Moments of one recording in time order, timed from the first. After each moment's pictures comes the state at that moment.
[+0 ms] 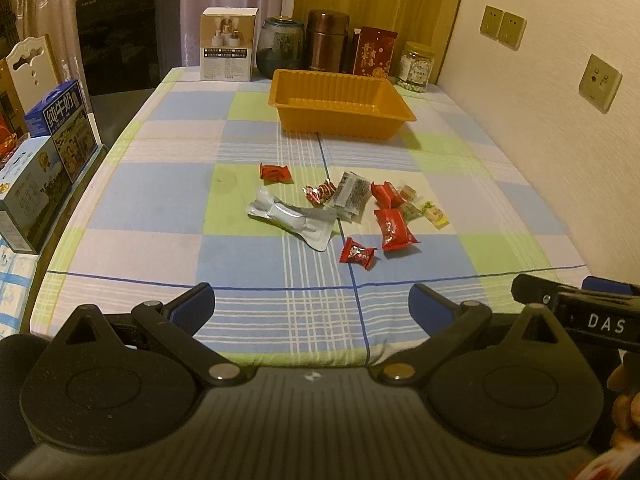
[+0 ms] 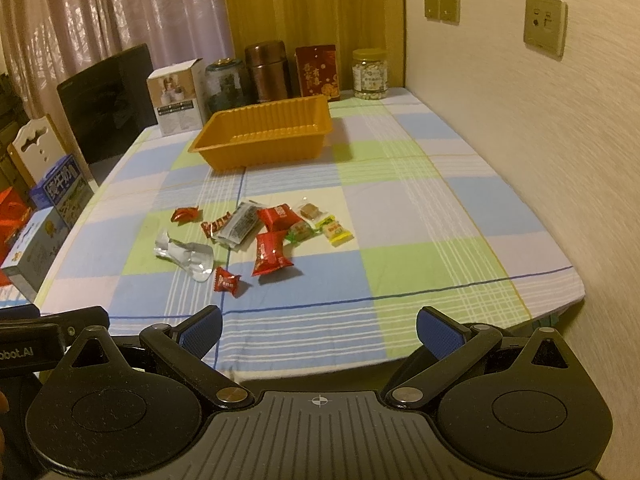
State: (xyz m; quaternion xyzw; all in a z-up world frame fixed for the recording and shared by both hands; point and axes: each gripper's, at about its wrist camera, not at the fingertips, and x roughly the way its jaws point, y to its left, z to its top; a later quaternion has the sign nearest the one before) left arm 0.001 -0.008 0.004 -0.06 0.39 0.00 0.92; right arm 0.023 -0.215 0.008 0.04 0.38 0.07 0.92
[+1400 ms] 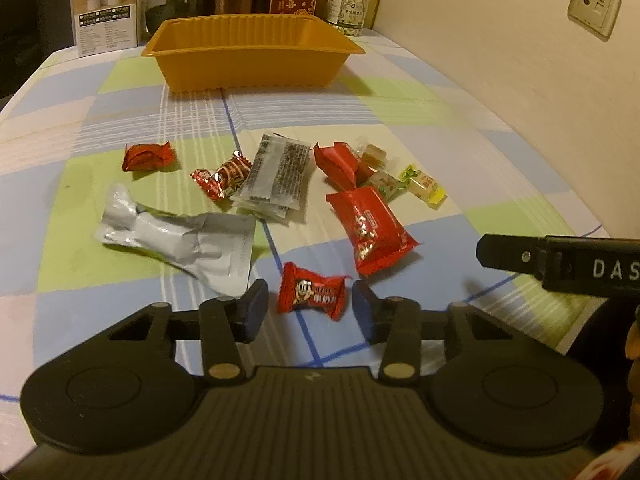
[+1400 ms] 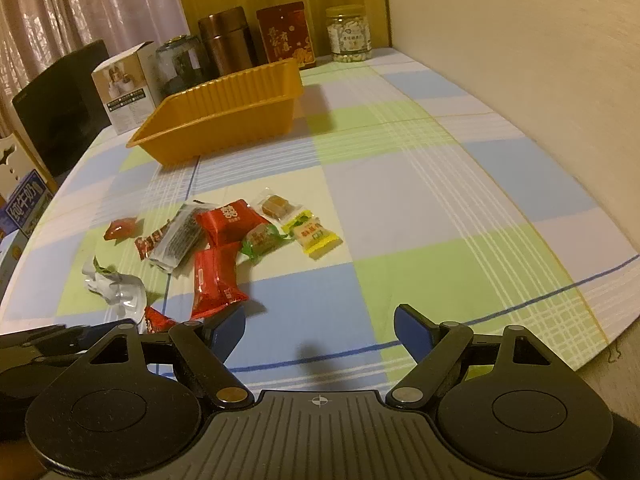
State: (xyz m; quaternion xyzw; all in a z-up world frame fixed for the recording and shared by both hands) left arm 0.142 -0.037 -0.116 -0.02 0.41 -0.13 0.90; right arm 0.135 -0.227 -0.074 0.08 0.41 0.06 0.91
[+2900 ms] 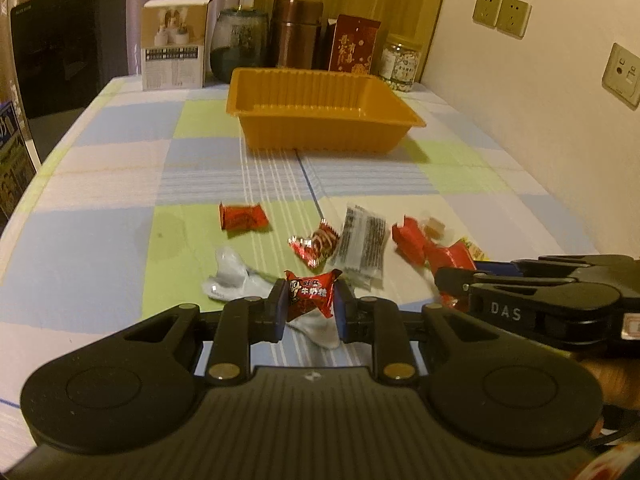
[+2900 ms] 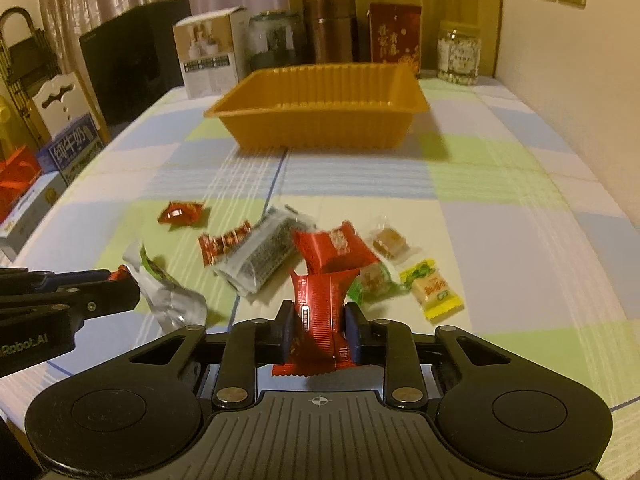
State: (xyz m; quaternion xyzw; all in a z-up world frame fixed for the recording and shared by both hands) left arm 0.139 0.018 -0.065 -0.04 0.37 -0.07 0.93; right arm 0.183 -0.153 -0.081 0.00 0.38 0.16 0.91
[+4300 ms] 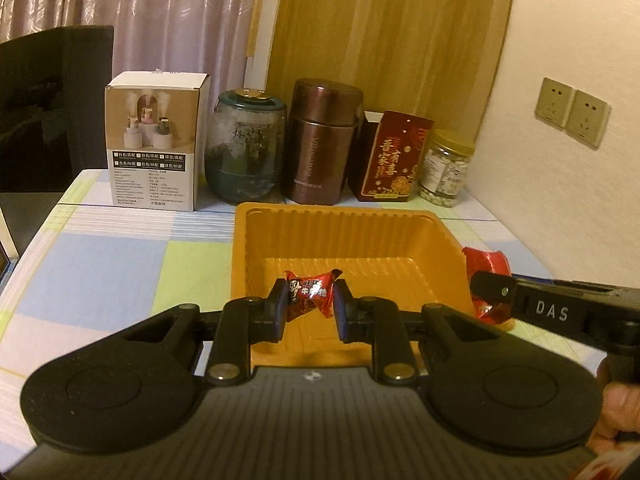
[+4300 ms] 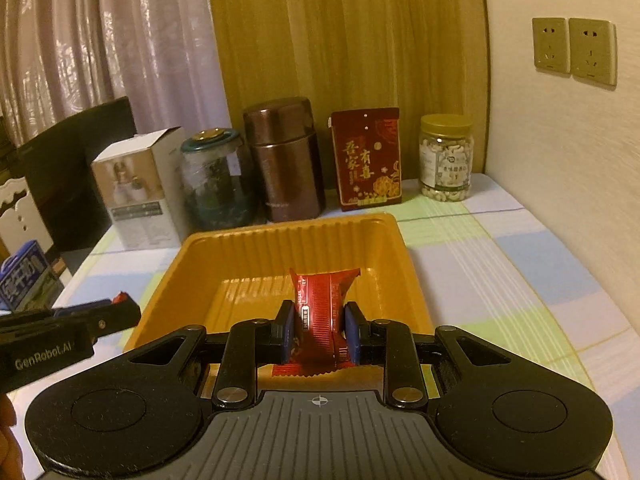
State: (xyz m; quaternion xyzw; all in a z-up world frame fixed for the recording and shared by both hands) left arm 0.371 0.055 -0.036 -0.07 0.29 -0.07 0.95; right arm 0.395 -0.132 -0.027 0.06 0.29 0.11 0.95
